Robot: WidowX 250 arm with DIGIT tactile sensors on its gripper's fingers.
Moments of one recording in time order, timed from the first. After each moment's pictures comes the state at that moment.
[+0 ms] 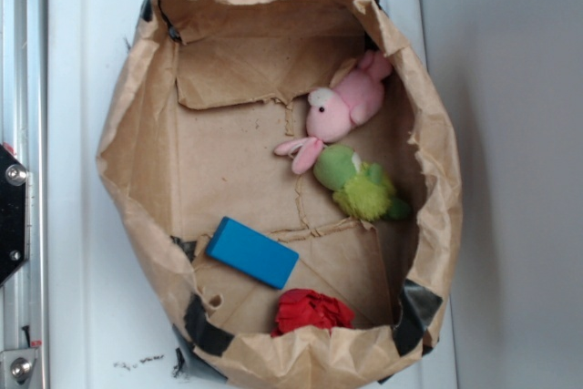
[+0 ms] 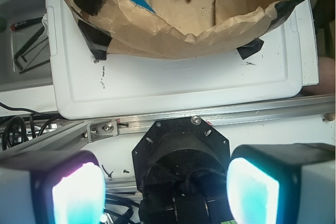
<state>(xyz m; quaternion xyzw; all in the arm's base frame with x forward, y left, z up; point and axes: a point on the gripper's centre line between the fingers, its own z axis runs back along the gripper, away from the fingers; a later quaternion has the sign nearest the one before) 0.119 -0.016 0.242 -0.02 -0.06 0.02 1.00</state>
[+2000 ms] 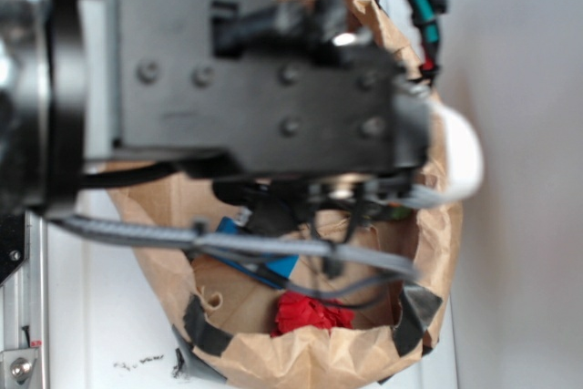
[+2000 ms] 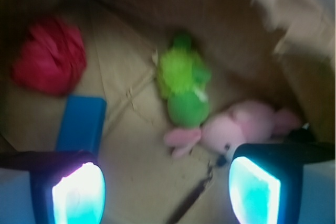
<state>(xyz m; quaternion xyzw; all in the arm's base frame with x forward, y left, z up) 0.295 0.012 0.120 0.07 -0.10 -0.30 0.95</state>
